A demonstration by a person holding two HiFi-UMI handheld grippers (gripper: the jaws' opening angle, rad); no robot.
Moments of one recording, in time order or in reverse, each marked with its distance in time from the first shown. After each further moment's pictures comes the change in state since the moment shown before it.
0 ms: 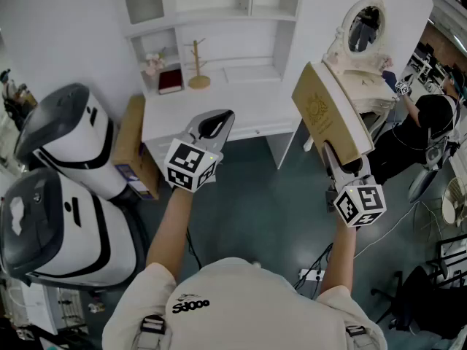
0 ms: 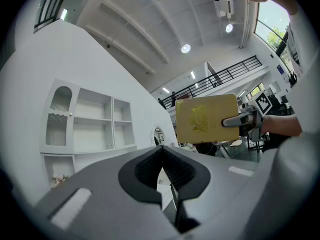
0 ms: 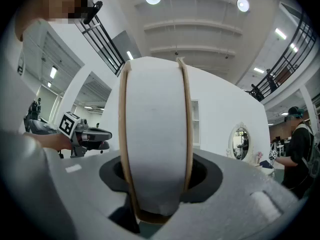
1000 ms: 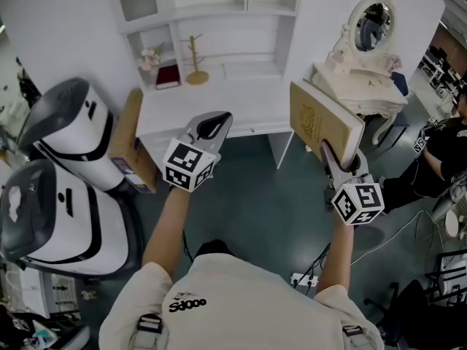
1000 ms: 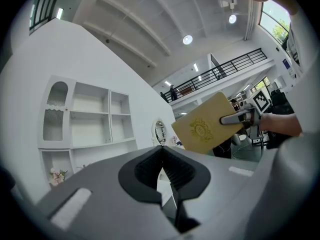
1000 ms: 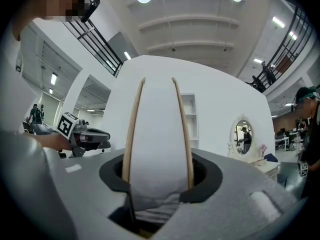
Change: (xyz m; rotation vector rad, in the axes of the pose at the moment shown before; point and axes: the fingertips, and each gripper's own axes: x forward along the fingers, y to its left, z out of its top) left arm 0.061 -0.038 -0.020 0.008 0.069 0.043; right arm 0.006 -0.080 -0.031 0.049 0.018 0.050
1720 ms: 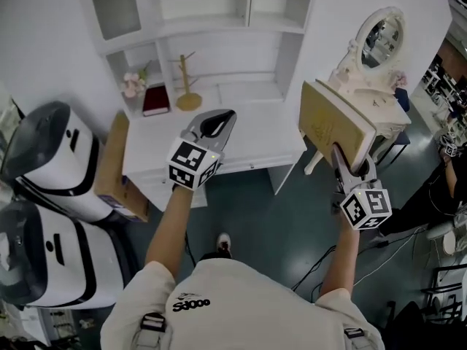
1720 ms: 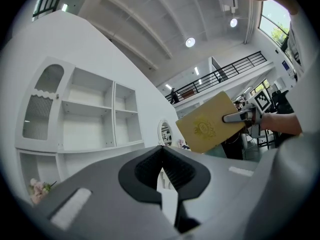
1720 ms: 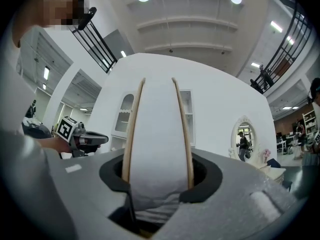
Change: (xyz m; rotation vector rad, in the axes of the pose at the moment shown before) left arm 0.158 0.153 -0.034 -0.001 -0.051 -0.017; right arm 0.184 -0.089 -0.006 -0.013 -0.047 -0.055
